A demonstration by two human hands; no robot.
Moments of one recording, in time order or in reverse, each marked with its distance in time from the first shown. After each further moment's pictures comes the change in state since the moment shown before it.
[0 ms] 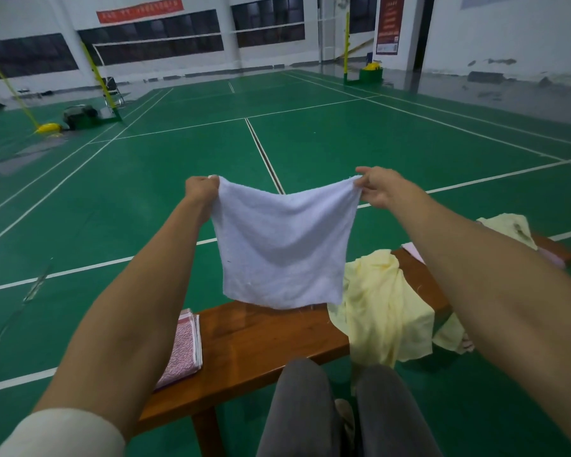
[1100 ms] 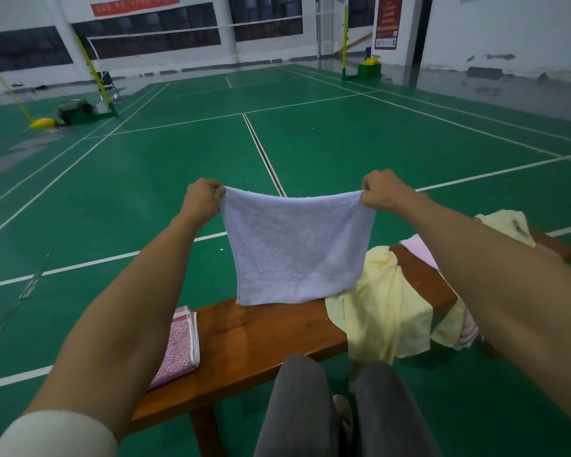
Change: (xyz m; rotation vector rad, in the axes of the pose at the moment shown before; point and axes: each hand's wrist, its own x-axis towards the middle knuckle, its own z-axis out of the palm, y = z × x) left_hand 0.001 -0.029 -0.006 0.629 -0.085 0.500; right_hand 0.025 0.015 -0.038 -1.555 0.012 -0.493
